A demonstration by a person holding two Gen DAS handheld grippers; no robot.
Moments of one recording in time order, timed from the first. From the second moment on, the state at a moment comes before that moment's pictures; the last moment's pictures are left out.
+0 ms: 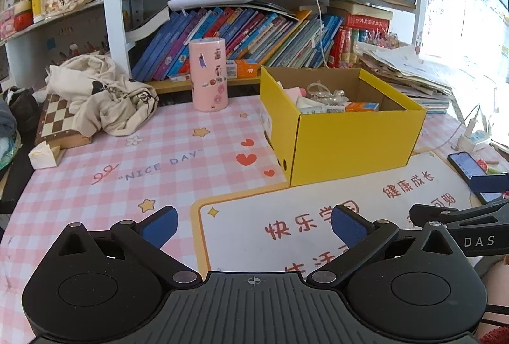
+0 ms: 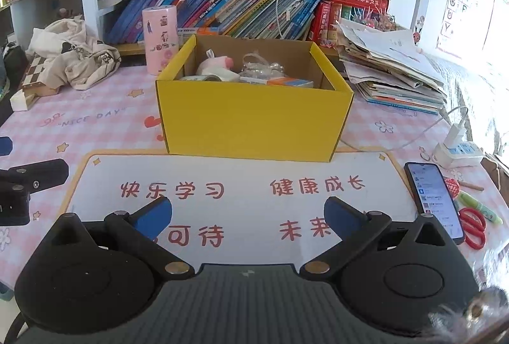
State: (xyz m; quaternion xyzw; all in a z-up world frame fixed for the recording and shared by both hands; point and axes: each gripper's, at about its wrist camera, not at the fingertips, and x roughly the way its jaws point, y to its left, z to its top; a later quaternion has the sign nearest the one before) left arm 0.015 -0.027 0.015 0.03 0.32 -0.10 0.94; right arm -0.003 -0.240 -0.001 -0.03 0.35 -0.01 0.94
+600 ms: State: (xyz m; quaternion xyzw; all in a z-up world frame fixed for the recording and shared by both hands) left arm 0.007 -0.018 0.011 0.02 0.34 -0.12 0.93; right arm -0.012 -0.231 -0.002 -0.03 0.36 0.00 0.93
